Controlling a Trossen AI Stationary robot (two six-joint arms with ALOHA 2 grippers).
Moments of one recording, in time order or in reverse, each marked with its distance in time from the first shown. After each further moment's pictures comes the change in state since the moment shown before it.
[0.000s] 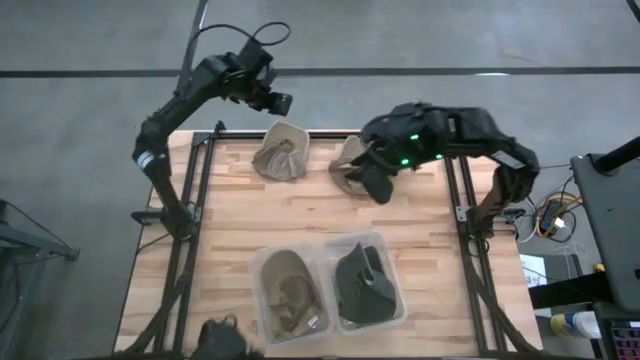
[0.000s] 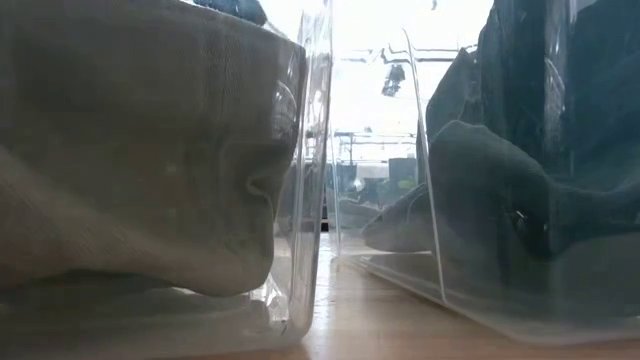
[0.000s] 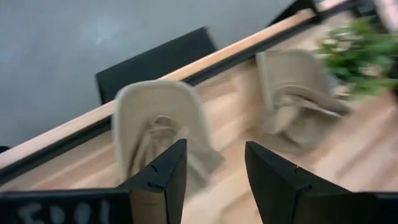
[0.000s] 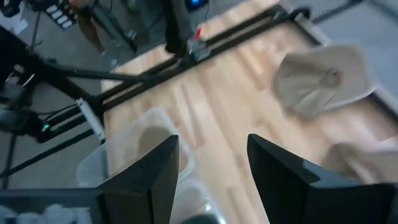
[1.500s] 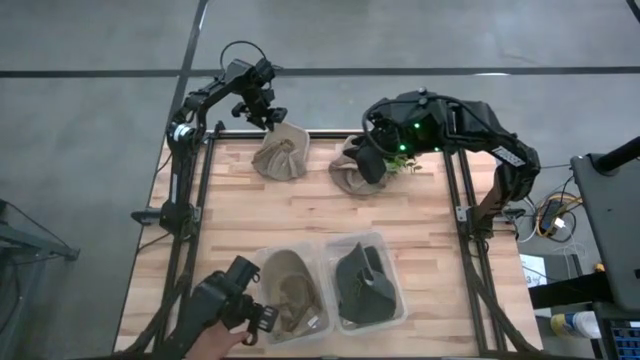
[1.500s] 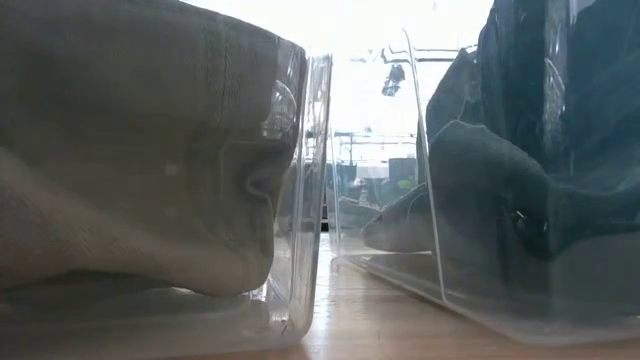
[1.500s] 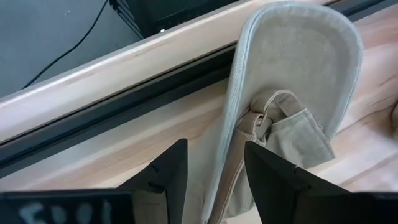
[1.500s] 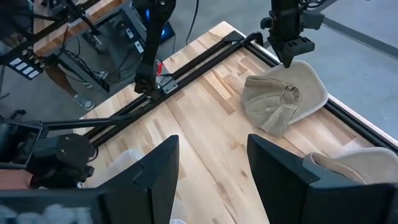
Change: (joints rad) left arm 0.259 0.449 -0.001 -0.094 0.166 0.183; right arm -0.049 -0.007 -0.002 0.051 0.146 0.078
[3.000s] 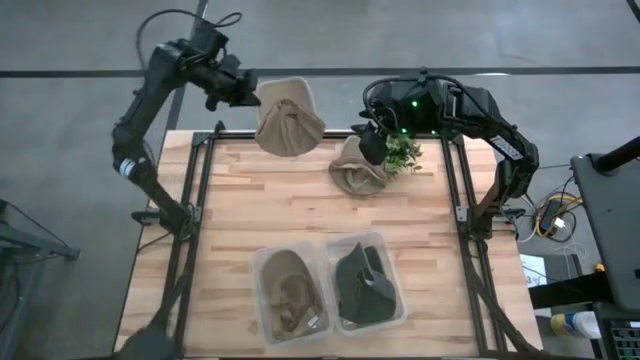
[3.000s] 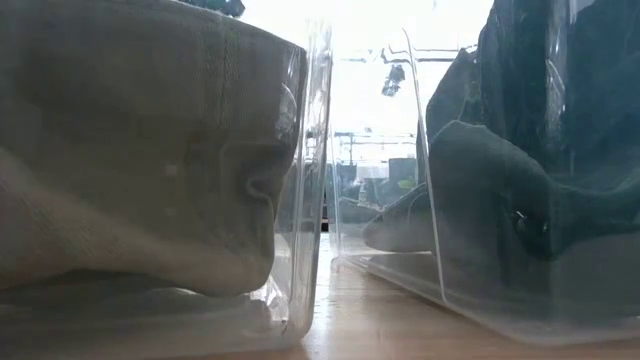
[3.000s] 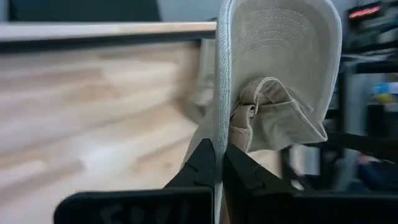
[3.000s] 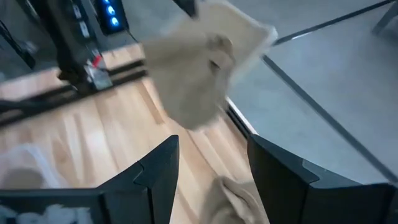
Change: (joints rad) left arm -0.062 -0.583 0.034 -0.060 0.255 -0.435; right arm -0.131 0.000 0.000 -0.014 0.080 -0.363
